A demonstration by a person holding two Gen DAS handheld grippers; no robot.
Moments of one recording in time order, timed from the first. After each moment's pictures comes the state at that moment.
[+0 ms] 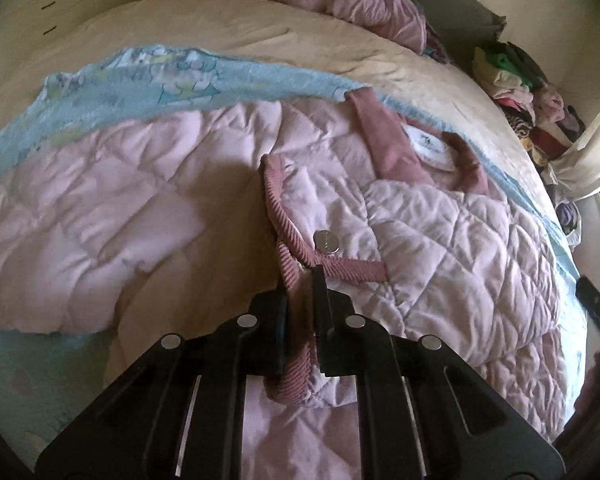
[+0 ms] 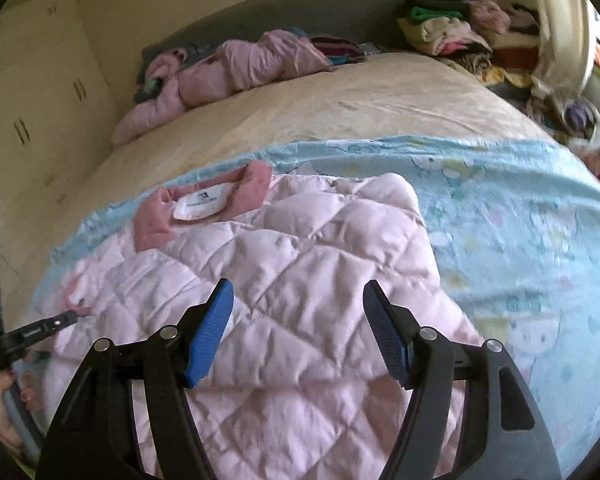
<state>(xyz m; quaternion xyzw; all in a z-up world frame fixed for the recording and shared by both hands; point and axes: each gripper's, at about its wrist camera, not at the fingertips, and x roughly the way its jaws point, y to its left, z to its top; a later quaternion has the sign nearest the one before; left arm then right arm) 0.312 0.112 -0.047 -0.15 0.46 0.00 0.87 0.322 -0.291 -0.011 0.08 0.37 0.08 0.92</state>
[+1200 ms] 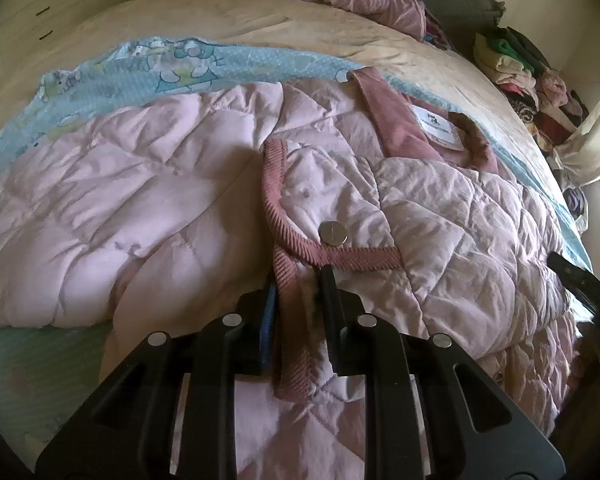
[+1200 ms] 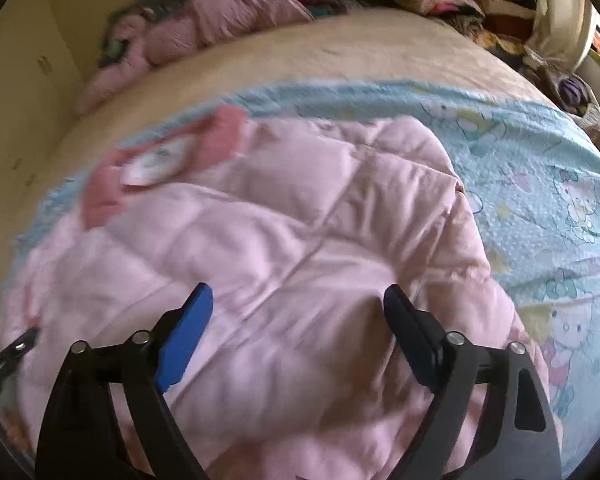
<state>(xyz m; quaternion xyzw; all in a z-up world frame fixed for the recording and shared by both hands) 0.310 0.109 -0.060 -0.13 0.48 0.00 0.87 0.362 -0.264 -0.055 0.08 0.44 0.04 0.89</state>
